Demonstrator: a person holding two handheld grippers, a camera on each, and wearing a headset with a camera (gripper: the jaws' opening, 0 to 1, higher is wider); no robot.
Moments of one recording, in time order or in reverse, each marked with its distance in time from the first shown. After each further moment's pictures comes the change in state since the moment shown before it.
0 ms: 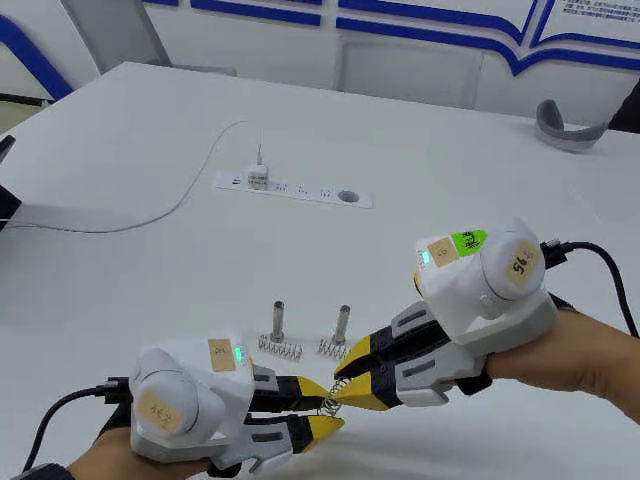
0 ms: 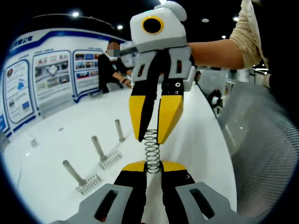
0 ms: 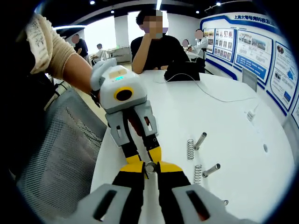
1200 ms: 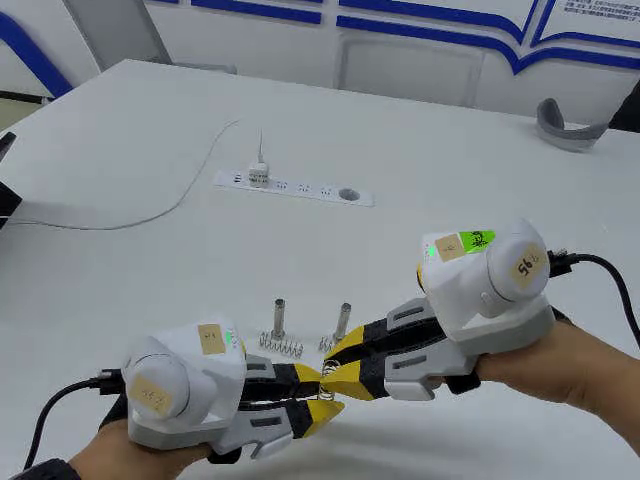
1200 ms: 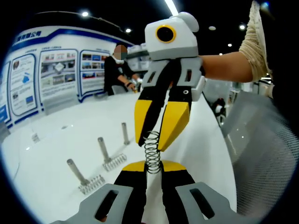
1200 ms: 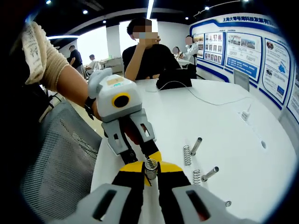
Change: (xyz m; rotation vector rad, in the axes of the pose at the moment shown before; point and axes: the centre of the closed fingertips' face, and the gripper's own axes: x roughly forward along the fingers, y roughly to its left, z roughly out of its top) left arm -0.002 0.009 0.006 -0.057 -0.051 0.027; right arm 0.003 -0.008 0.010 0.065 -0.090 -0.057
